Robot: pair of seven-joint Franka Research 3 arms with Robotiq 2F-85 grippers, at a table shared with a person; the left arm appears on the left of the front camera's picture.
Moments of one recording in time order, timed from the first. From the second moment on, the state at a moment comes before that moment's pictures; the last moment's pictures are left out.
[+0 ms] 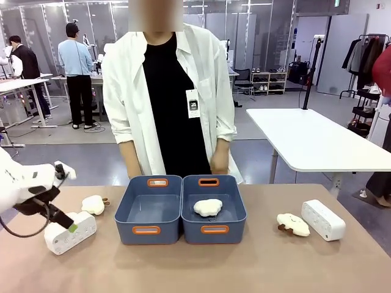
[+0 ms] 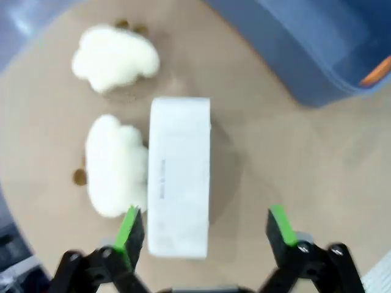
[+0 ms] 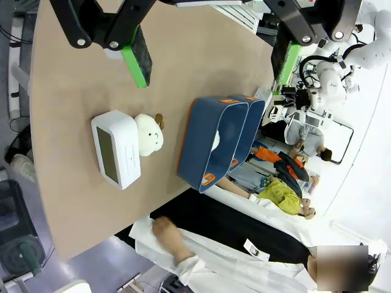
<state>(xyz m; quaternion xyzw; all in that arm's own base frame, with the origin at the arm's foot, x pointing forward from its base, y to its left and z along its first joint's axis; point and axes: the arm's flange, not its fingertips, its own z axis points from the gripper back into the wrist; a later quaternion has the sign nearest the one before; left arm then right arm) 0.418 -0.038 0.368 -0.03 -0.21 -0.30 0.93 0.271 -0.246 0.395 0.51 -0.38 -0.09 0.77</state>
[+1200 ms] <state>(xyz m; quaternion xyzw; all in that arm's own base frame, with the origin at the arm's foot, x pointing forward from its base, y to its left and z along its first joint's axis) 0.463 -0.049 0.325 -0.02 -0.15 -0.27 0.95 0.271 -0.246 0.395 0.51 -0.38 -0.09 0.77</state>
